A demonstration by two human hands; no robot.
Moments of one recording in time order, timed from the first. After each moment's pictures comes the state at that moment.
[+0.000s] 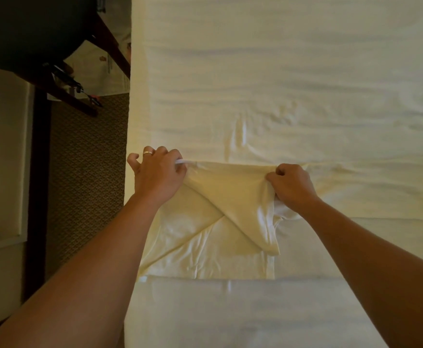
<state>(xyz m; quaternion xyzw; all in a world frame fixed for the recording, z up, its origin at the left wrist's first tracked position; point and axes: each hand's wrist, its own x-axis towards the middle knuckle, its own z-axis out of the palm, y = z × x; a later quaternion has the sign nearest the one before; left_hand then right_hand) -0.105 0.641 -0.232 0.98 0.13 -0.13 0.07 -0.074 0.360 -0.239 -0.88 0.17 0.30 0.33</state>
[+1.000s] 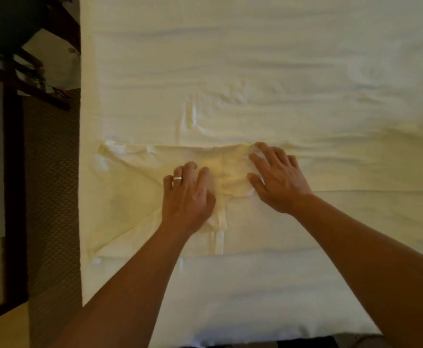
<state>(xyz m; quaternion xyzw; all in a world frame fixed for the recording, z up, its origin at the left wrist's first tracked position) -0.176 0.473 -0.242 0.99 -0.01 -0.10 0.04 -0.109 0.249 -0.254 -0.95 -0.22 0.19 0.11</state>
